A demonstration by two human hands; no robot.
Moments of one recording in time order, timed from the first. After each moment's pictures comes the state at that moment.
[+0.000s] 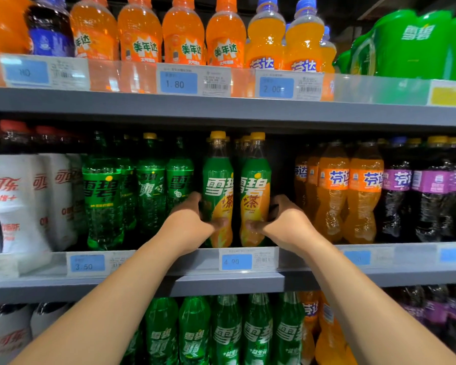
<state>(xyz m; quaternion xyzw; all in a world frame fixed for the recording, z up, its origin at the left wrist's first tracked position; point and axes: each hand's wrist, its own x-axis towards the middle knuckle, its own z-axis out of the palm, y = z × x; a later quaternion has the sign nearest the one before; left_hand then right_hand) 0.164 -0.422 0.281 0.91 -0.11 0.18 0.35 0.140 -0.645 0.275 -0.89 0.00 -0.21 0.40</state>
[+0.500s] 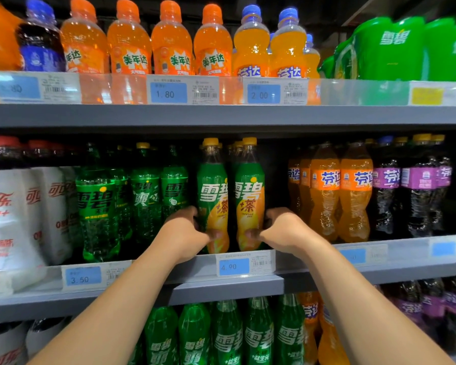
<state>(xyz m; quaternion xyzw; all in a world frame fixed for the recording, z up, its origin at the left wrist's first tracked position) 0.162 -0.420 0.282 0.93 -0.11 0.16 0.32 0.141 -0.650 0.272 -0.92 0.02 -0.15 0.37</state>
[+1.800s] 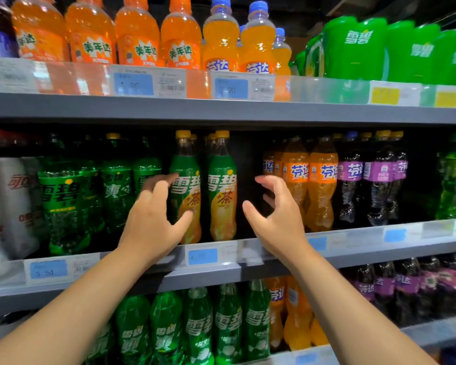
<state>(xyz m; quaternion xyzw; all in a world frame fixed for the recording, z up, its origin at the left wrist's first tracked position) 0.135 -0.424 0.273 0.82 -0.21 0.46 0.25 0.076 -0.660 0.273 -0.78 -0.13 -0.43 0.43</state>
